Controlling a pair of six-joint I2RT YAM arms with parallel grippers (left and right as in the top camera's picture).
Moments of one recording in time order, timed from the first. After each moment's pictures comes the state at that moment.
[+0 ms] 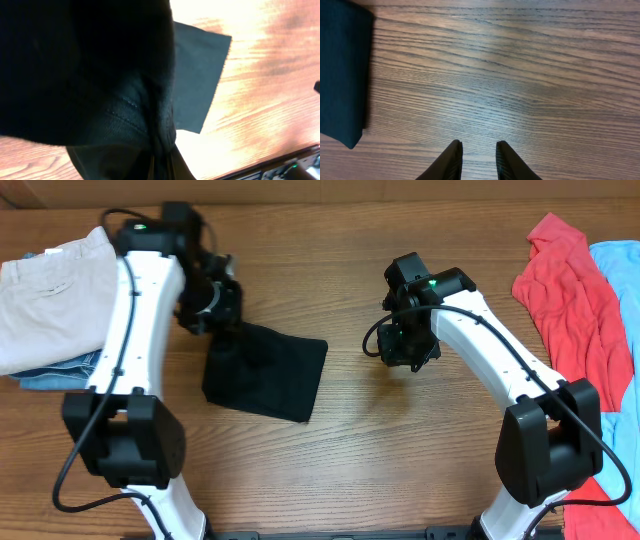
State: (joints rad) left arm -0.08 1.96 1.88 -1.47 0.30 -0.05; right arm 0.36 1.88 1.49 -1.15 -0.13 0.26
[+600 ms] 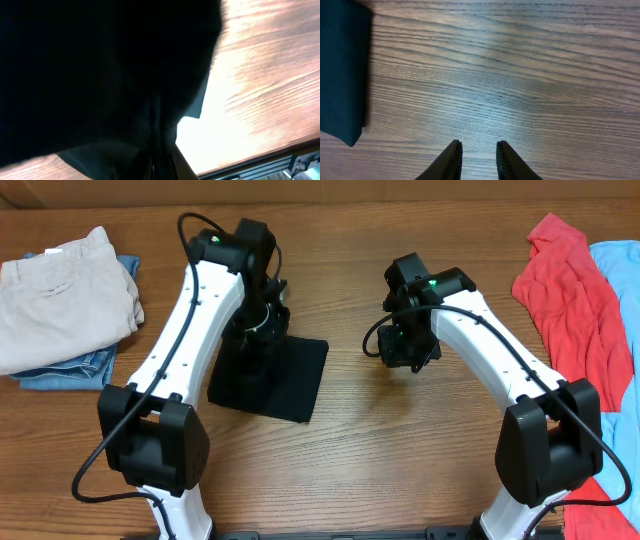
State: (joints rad) left arm -0.29 1.96 1.80 -1.48 0.18 -0.07; right arm 0.36 1.88 1.49 -1.16 -0.13 0.26
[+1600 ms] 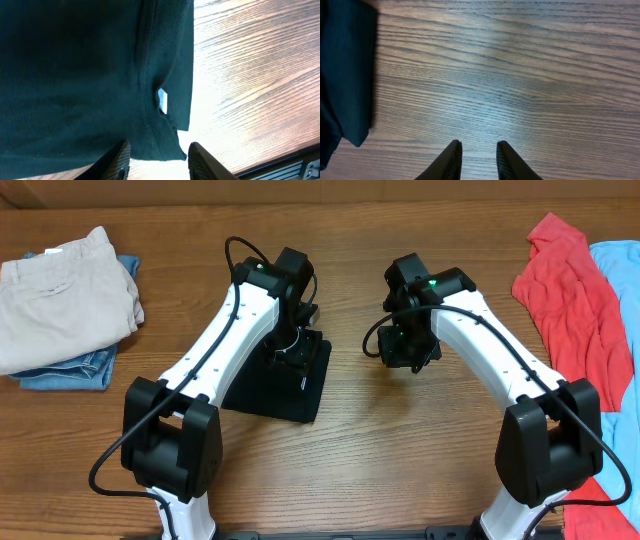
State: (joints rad) left arm -0.41 1.96 1.65 -1.32 0.19 -0.12; right arm 0.36 1.88 1.49 -1.16 -0.13 0.26
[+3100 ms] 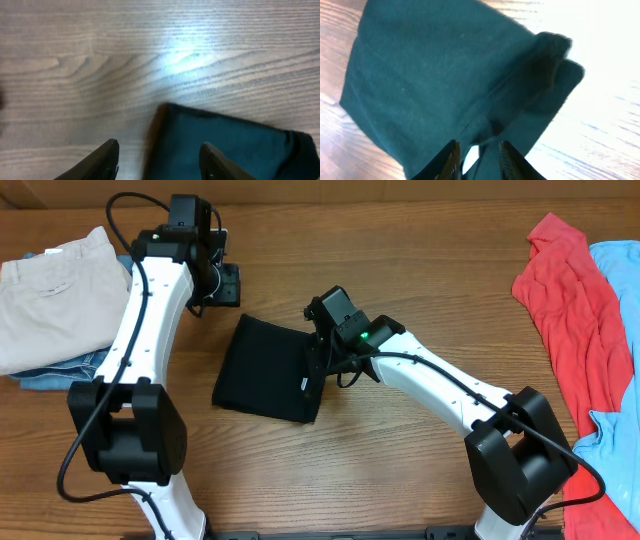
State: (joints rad) left arm -0.07 1.99 1.78 -1.04 0.05 -0.06; right arm 0.66 1.88 1.35 -0.60 -0.23 0.45
